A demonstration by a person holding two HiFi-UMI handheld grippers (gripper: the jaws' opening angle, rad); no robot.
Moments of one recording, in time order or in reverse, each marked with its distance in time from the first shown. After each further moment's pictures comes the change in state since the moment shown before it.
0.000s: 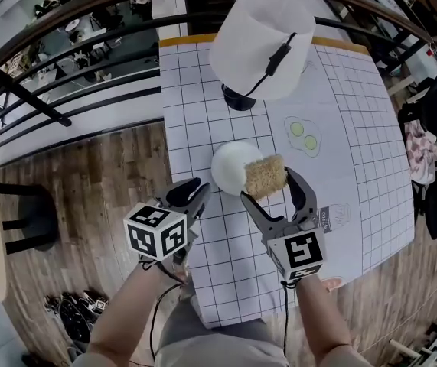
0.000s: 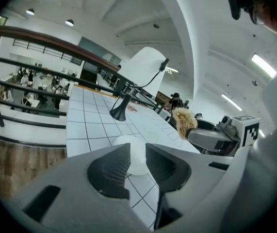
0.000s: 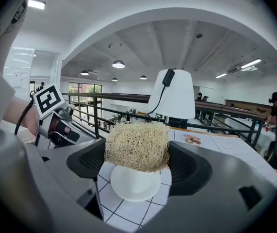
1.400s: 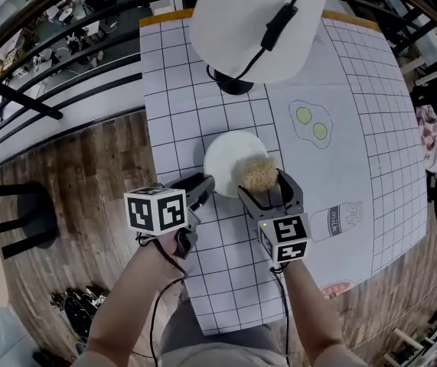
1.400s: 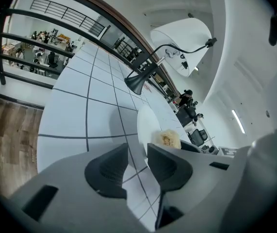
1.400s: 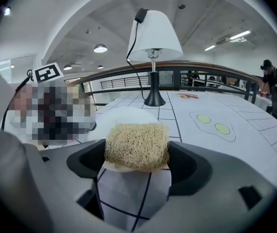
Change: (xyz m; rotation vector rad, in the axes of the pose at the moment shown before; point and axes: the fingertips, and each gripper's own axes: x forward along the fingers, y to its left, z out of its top) left arm 0.084 0.042 -0.061 -0.287 0.210 -0.007; right arm 0.062 -0.029 -0.155 0.186 0.226 -0.036
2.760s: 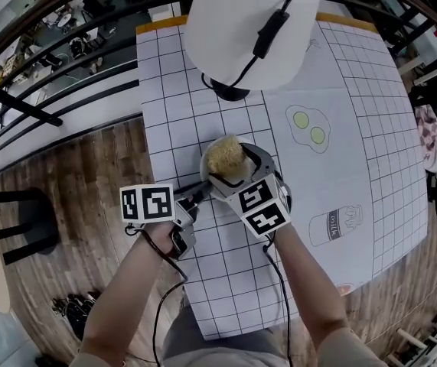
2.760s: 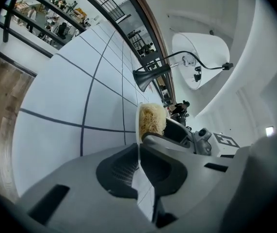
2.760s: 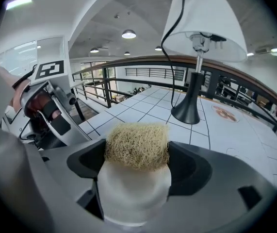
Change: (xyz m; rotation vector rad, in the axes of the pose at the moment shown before) left arm 0.011 -0.001 -0.002 -0.254 0.048 -0.162; right arm 0.065 0.040 0.051 -0.295 0.127 0.202
